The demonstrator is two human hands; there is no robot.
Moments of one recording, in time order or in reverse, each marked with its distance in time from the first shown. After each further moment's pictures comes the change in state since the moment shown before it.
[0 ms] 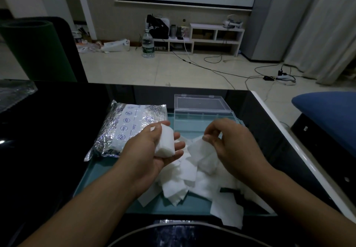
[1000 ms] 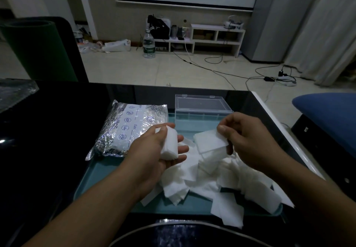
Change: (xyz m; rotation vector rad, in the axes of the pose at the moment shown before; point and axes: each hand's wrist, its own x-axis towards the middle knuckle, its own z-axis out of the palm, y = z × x) left_hand -0.005 -0.002 0.004 0.105 0.008 -0.002; right_hand 0.003 0.004 -0.030 0.445 -0.138 0.139
